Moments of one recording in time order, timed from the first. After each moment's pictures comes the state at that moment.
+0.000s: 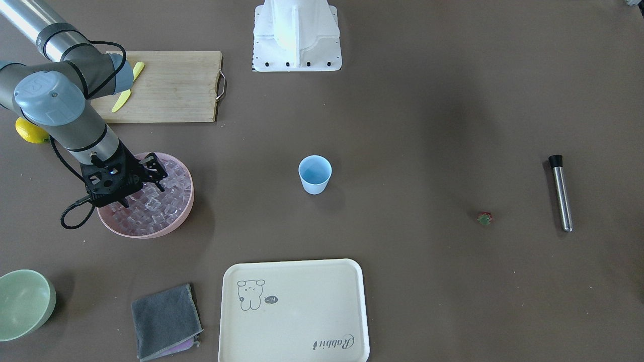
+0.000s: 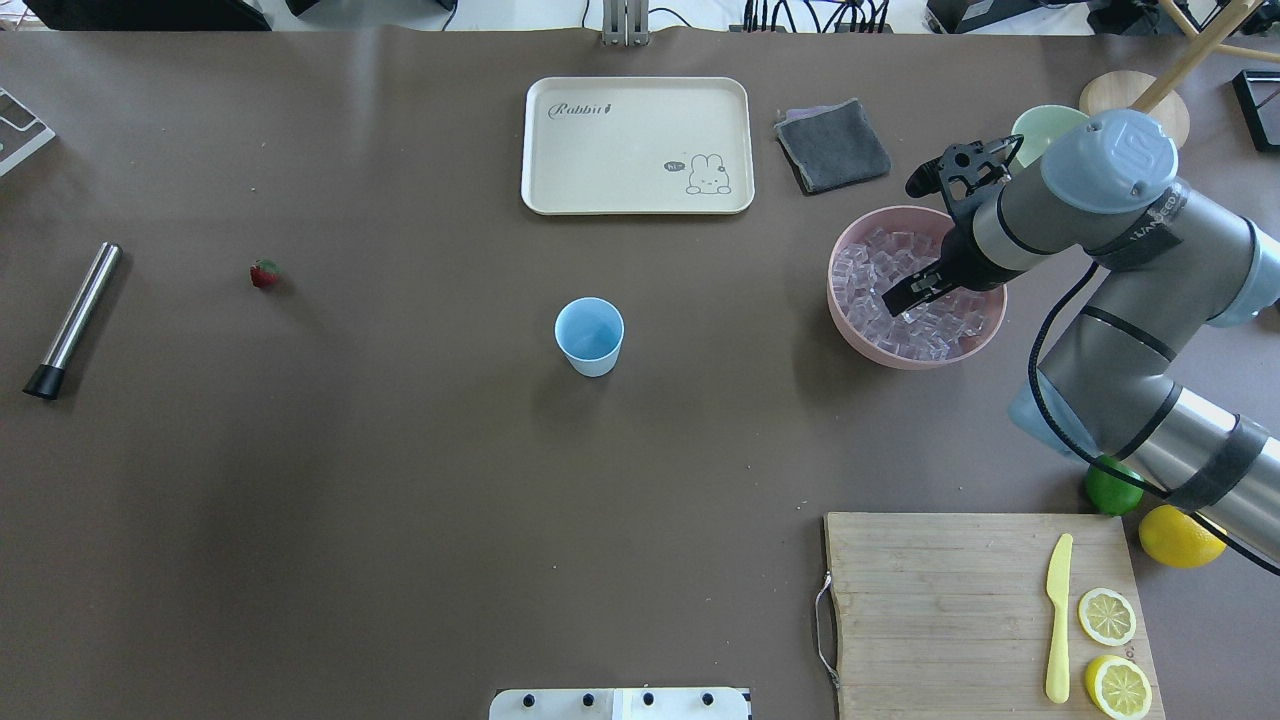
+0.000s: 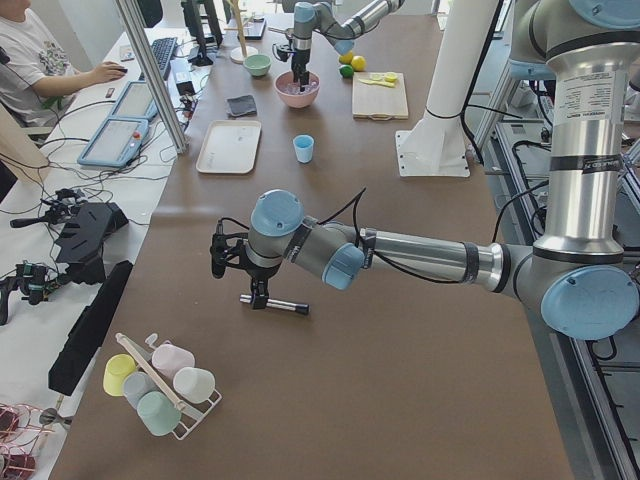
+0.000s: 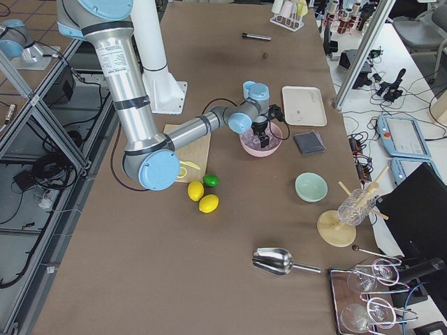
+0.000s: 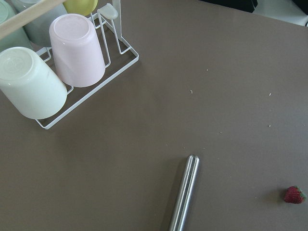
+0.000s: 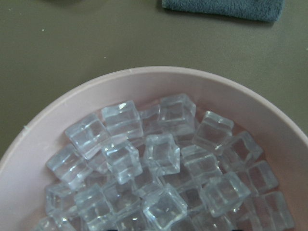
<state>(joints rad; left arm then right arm) -1.53 -1.54 -1.72 -1.97 -2.38 -0.58 0.83 -1.26 1.66 -1.22 2.05 0.55</state>
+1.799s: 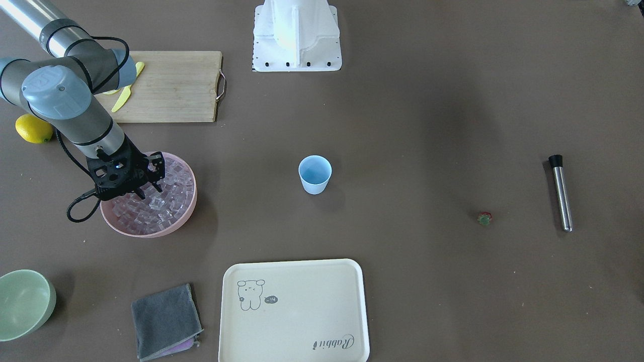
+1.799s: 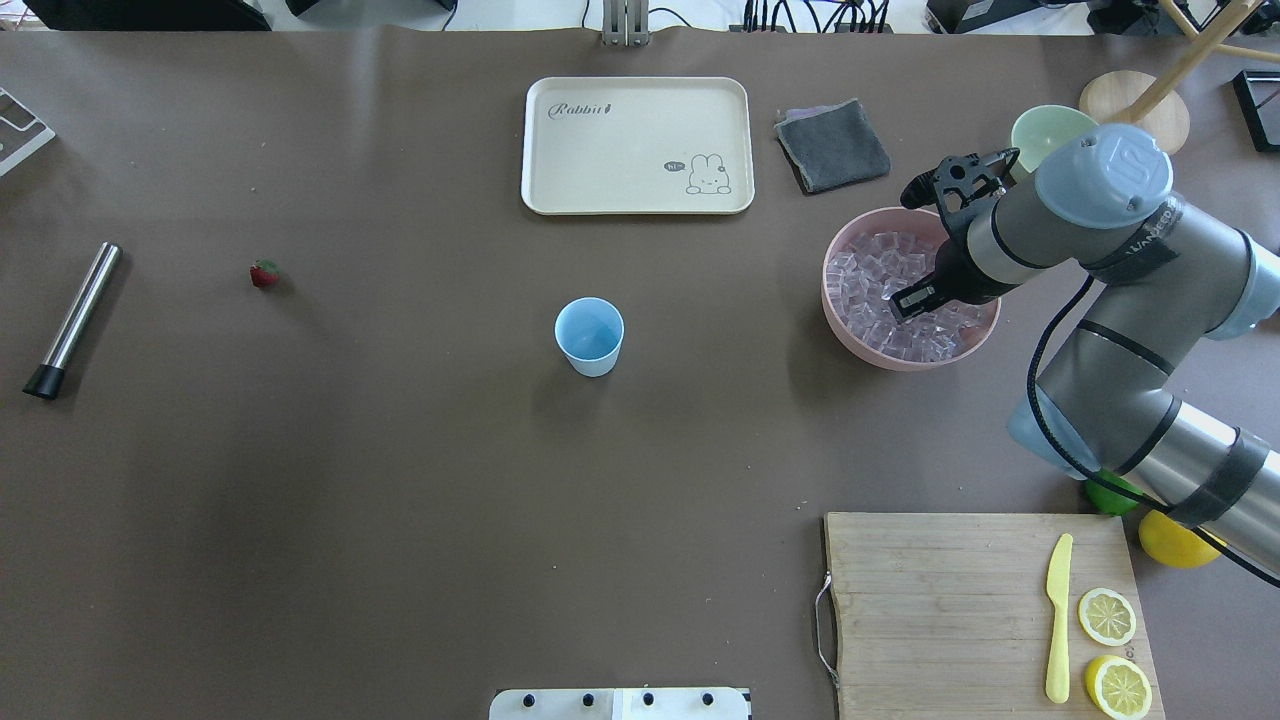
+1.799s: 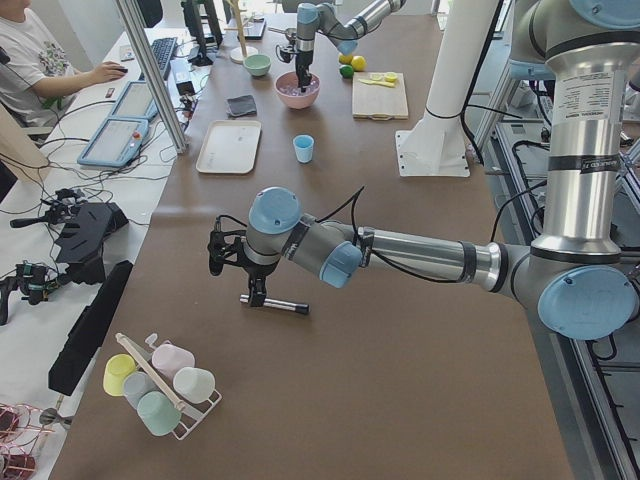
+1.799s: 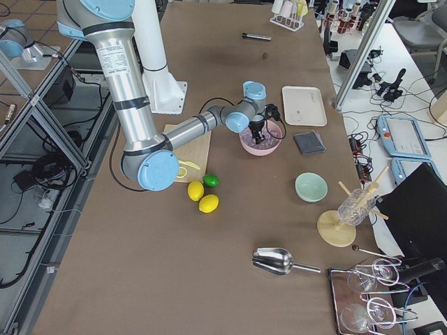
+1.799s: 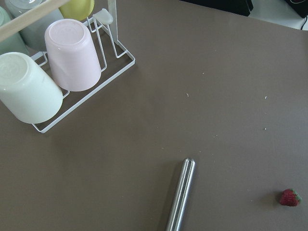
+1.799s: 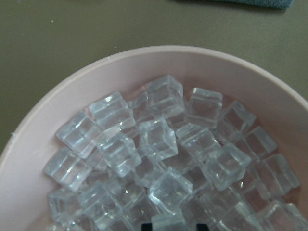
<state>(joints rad) -1.53 -1.55 -1.72 -1.97 -2.38 -0.58 0.81 -1.27 1.68 -1.22 2.05 0.58</state>
